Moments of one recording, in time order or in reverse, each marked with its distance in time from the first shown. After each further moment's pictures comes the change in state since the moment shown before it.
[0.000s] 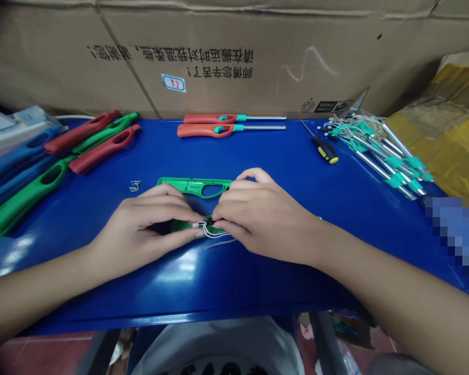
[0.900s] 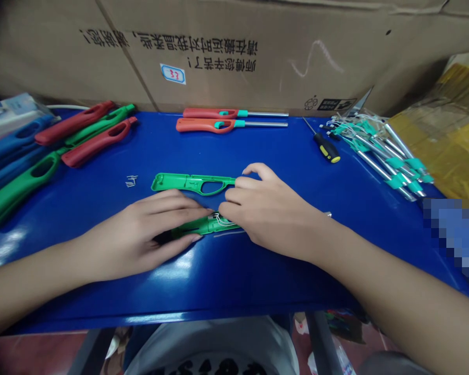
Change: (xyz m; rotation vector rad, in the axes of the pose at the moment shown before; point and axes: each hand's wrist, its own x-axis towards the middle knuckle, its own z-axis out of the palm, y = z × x) left_hand -0.003 -0.002 -0.006 0.102 -0.287 0.075; right_hand 0.001 0.009 -0.001 -0.352 -0.162 -0.107
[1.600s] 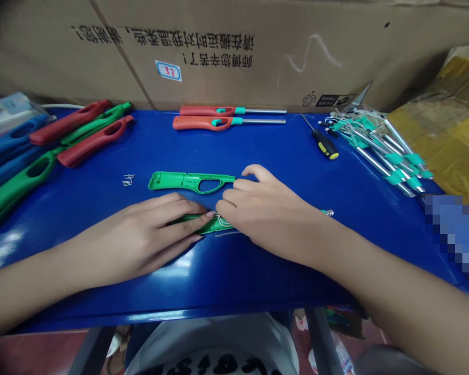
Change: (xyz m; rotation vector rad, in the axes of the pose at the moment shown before) left_hand 0.001 0.006 0.002 0.323 -0.060 0.114; right_hand -0.002 -0.008 -0.007 -0.036 -0.091 0.022
